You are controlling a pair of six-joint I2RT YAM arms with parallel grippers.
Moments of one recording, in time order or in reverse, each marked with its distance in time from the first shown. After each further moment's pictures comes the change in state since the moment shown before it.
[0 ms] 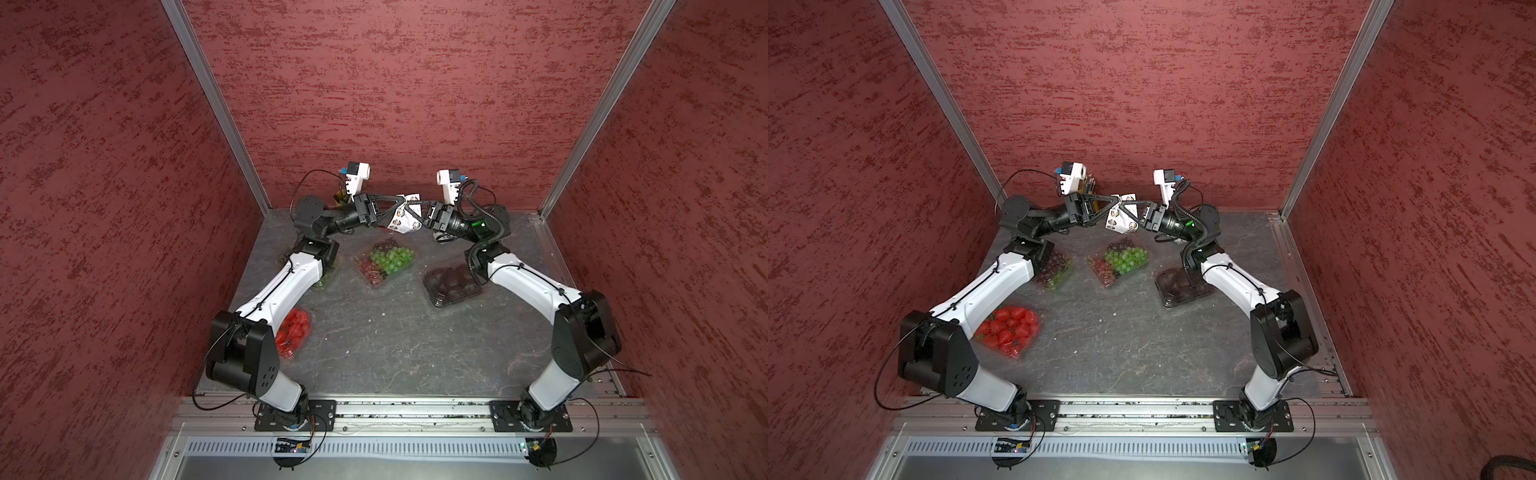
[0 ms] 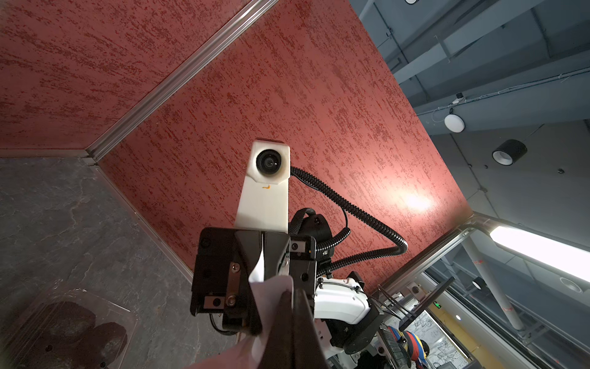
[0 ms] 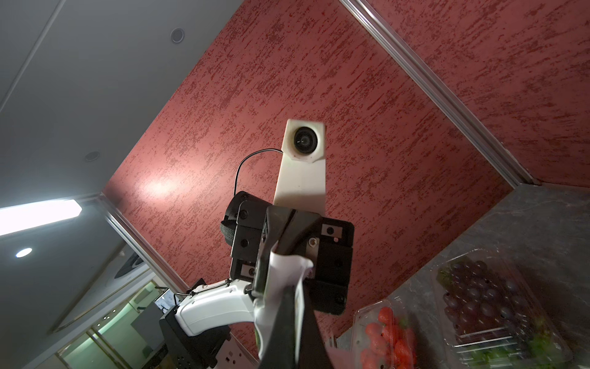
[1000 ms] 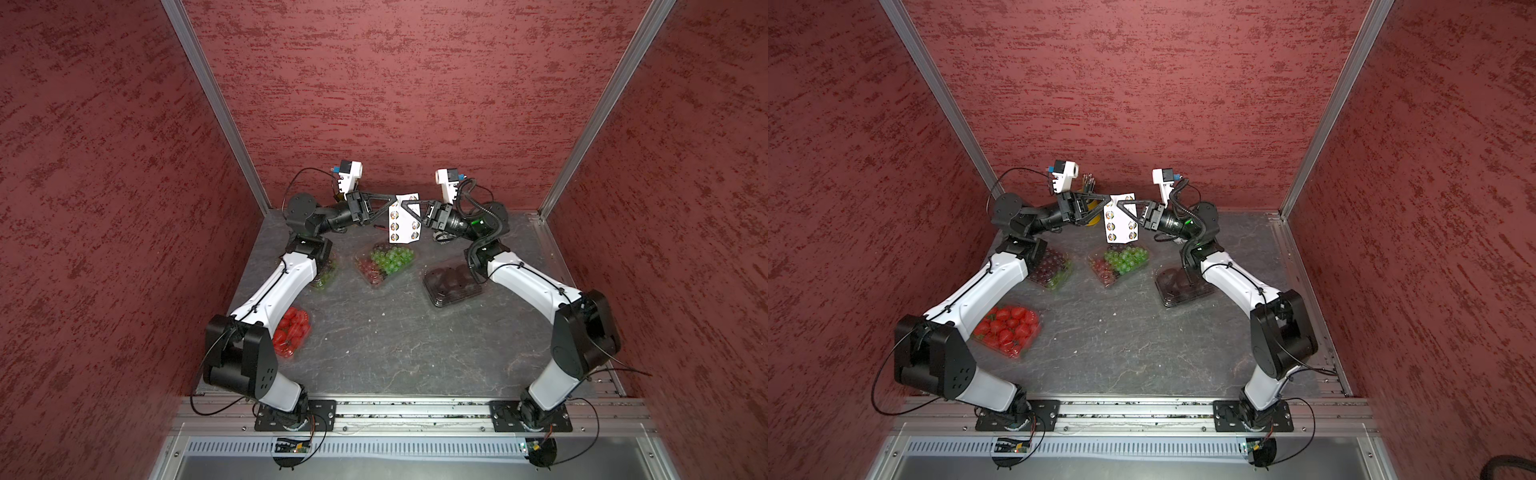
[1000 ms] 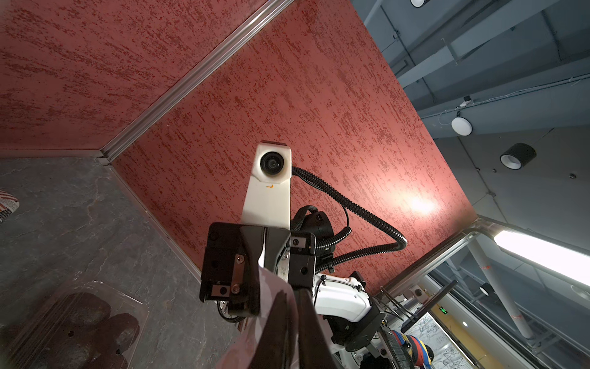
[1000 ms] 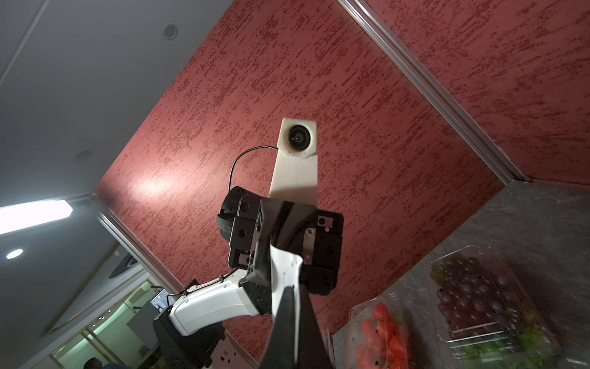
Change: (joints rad) left arm 0.052 -0.019 0.001 -0.037 0.030 0.005; right arm -0.001 0.004 0.018 -0.042 -0.005 -0.019
